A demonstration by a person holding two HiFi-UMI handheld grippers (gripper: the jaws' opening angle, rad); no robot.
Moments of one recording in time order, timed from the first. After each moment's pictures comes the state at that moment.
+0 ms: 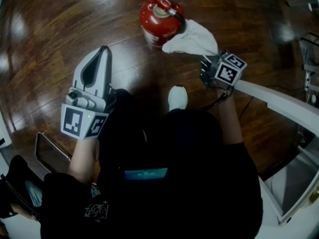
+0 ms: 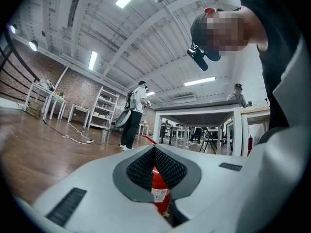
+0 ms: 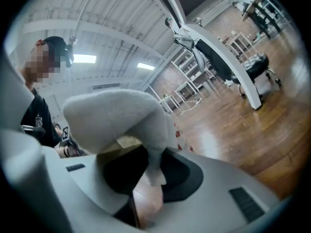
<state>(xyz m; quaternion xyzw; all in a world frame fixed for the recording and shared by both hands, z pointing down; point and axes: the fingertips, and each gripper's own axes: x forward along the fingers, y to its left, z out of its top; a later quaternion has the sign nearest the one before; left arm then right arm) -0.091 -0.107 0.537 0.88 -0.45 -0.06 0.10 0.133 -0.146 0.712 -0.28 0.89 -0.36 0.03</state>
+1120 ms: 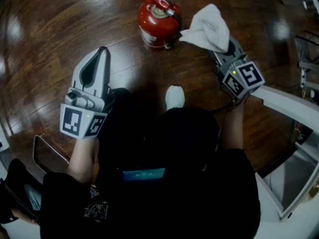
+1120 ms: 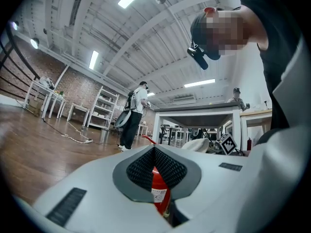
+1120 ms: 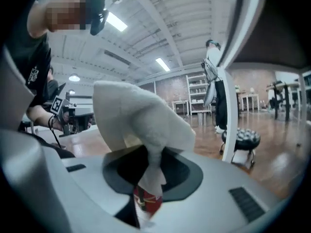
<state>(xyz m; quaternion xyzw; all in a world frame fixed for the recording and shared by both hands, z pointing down) -0.095 -0.105 0.536 0.88 -0.45 -0.07 0.11 0.162 -0.154 0.611 -0.41 0.90 -0.11 -0.12</state>
